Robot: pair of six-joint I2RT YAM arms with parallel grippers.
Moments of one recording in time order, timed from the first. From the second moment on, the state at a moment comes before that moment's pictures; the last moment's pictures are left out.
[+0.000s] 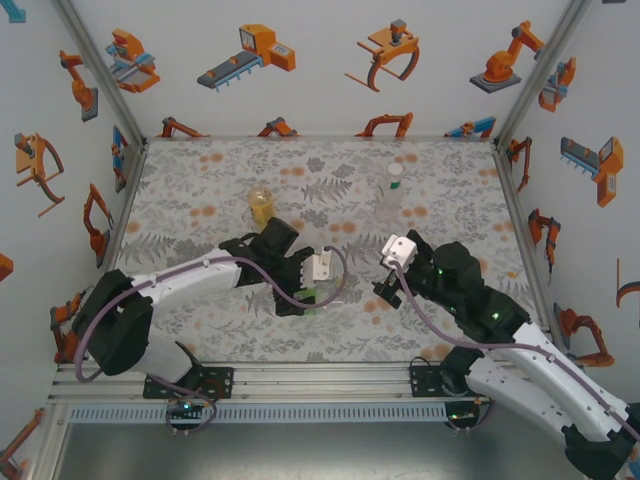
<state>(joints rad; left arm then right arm) -0.83 1.49 0.89 -0.46 0.45 0.69 0.74 0.62 0.70 -0.46 -0.10 -0.41</state>
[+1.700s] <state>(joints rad) -0.82 1.61 0.82 -0.26 0.50 0.65 0.74 0.59 0.70 -0.46 -0.09 -0.41</state>
